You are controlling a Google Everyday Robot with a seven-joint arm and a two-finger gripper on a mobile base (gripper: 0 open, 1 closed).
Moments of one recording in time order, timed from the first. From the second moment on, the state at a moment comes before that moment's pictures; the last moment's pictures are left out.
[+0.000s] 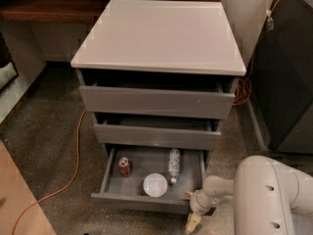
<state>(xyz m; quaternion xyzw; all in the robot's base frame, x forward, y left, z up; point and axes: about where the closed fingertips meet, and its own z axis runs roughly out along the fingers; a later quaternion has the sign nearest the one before) 0.494 -0.170 0.166 -0.63 0.74 0.17 0.14</state>
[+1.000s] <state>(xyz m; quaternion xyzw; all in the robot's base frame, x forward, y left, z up) 0.521 -0.137 0.231 -0.65 0.72 0.18 0.16</state>
